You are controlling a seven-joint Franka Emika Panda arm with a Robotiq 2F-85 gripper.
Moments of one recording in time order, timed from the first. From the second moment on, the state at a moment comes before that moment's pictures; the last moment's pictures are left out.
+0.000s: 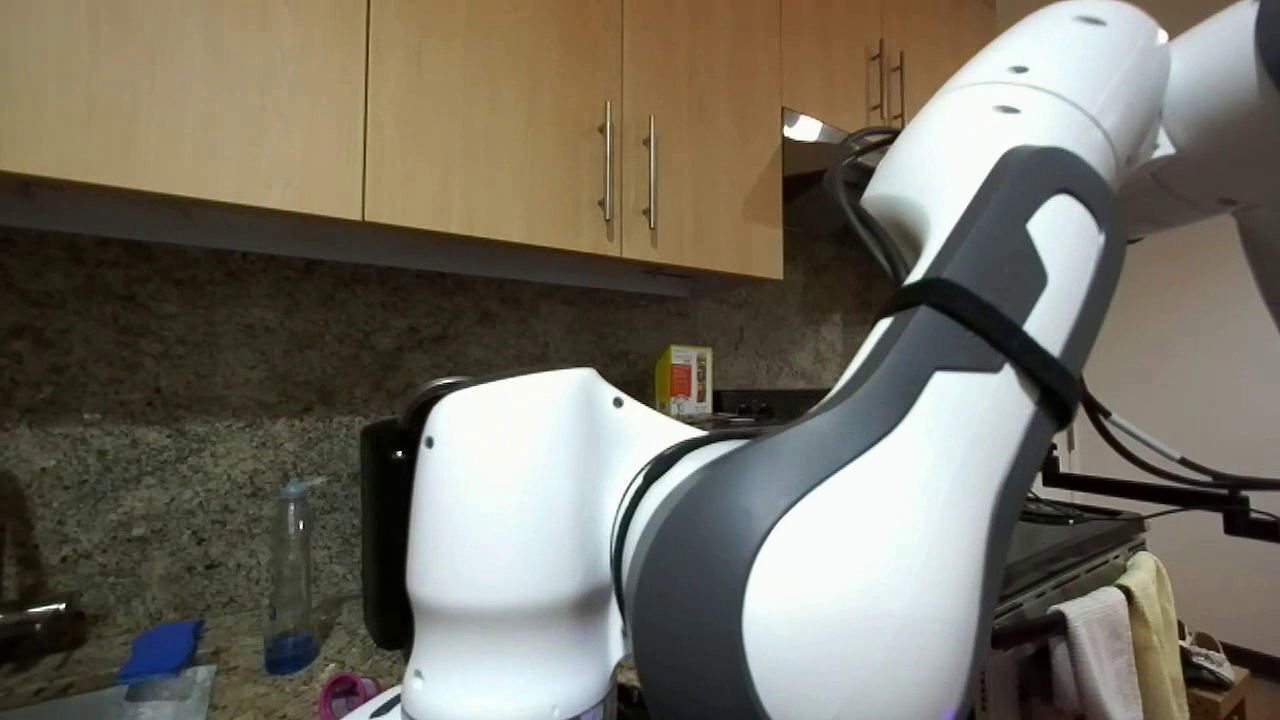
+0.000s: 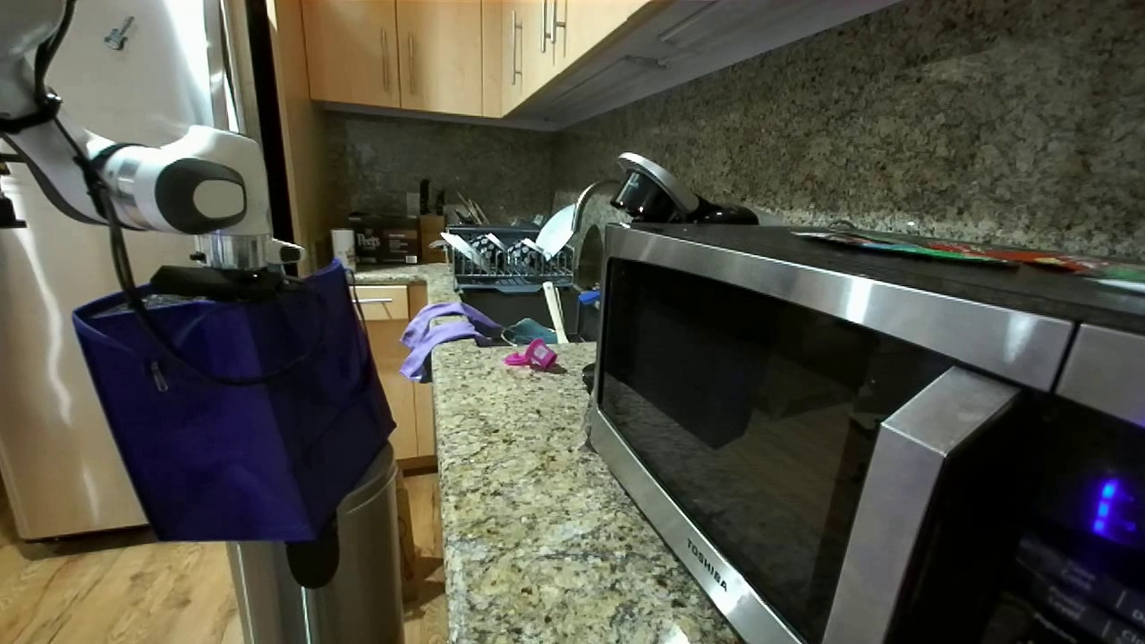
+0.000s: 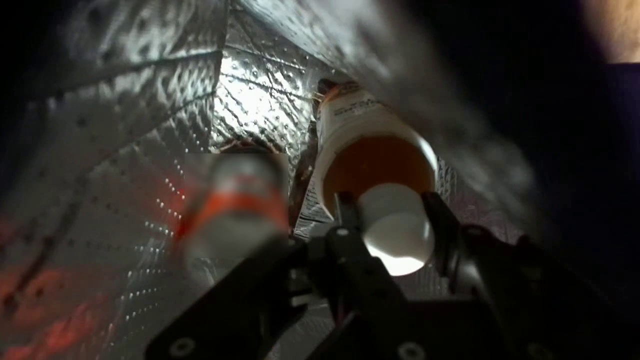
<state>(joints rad) 0.31 0.34 0.34 -2.07 -0.05 2.41 -0.38</state>
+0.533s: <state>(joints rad) 0.30 0.33 0.35 -2.07 -0.04 2.42 -0.39</state>
